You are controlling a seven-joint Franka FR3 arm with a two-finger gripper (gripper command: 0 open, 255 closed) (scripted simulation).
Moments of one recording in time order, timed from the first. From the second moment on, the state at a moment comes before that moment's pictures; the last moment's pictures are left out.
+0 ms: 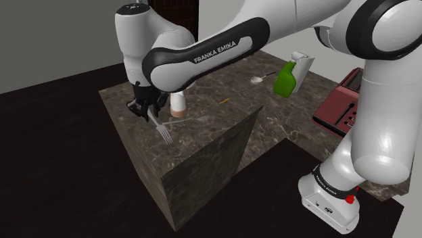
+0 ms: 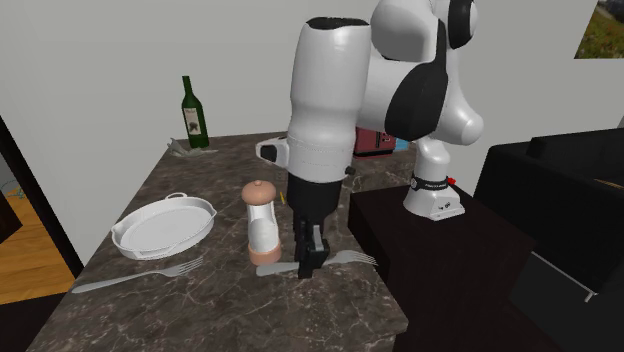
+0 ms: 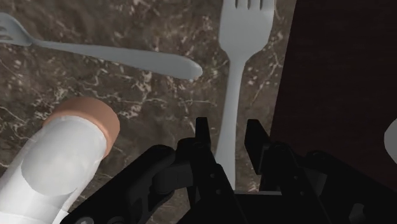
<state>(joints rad) 0.30 0.44 0.50 -1.64 -0.33 2.11 0.86</state>
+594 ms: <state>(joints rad) 0.29 0.40 0.51 -1.57 -0.30 2.01 0.83</state>
